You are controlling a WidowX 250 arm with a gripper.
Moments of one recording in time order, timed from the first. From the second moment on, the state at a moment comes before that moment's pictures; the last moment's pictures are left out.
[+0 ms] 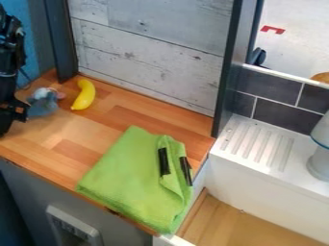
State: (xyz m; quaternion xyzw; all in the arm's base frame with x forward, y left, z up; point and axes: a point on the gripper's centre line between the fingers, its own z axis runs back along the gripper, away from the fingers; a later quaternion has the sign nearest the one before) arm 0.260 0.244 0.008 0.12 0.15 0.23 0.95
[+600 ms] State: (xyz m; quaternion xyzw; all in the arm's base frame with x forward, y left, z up) arm 0.270 0.176 0.094 0.00 0.01 0.11 0.99
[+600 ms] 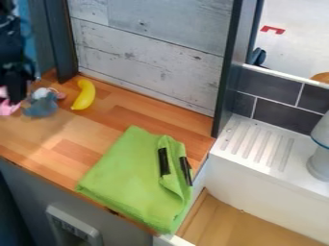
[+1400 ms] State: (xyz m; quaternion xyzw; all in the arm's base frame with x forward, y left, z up) arm 0.375 0.087 0.097 -0.10 0.01 -0.07 0.99
